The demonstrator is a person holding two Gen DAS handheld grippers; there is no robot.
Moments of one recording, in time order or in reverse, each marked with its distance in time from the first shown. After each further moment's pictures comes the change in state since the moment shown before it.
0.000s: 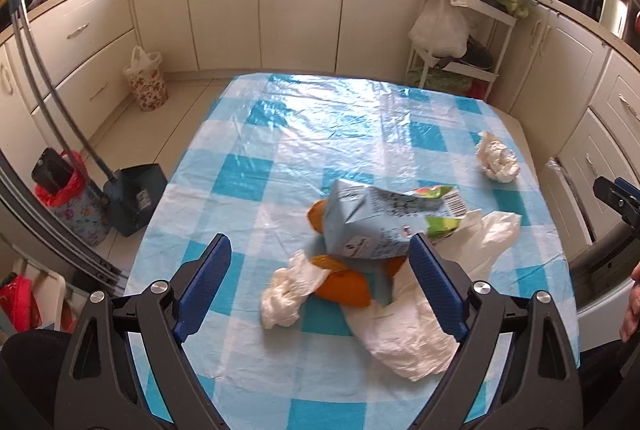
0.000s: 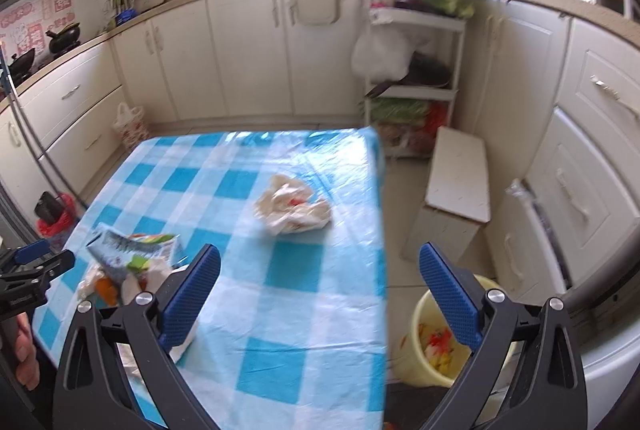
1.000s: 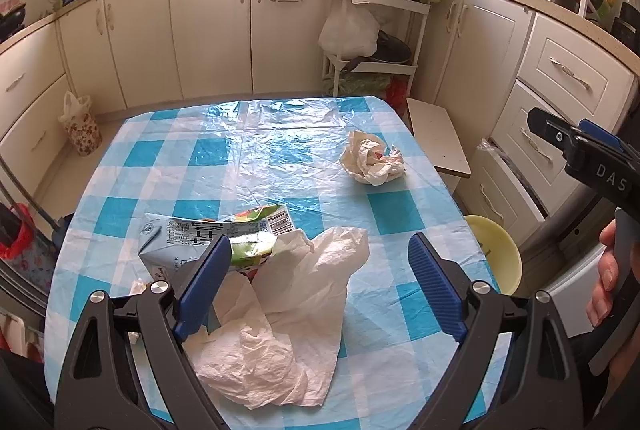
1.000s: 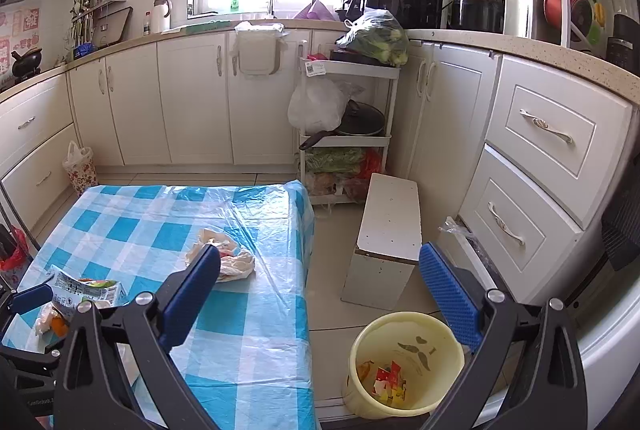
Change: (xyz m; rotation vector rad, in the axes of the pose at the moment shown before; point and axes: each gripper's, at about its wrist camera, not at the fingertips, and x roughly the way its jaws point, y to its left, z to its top) left arm -0.010 -0.134 -0.001 0.169 -0.072 -0.191; right arm -0.035 -0.034 0.009 0.034 -0.202 -0.235
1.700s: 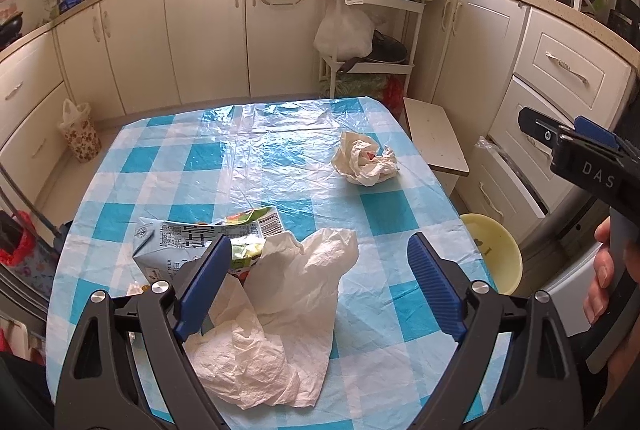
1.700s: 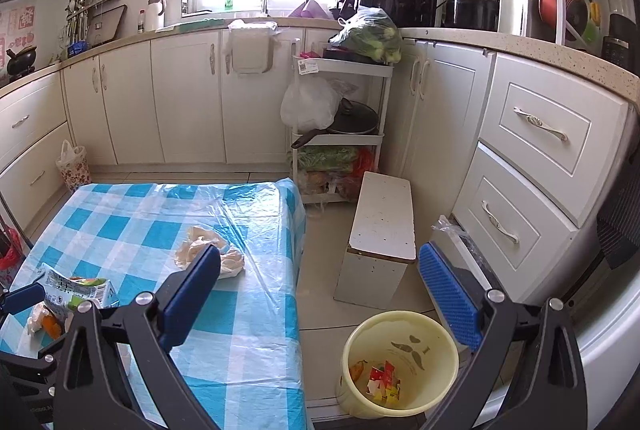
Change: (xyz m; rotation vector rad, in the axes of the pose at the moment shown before) left arm -0.001 -0.011 0.000 0.026 -0.009 0.003; right arm 0.003 -0.004 -0.003 -0.002 0.001 -0.021
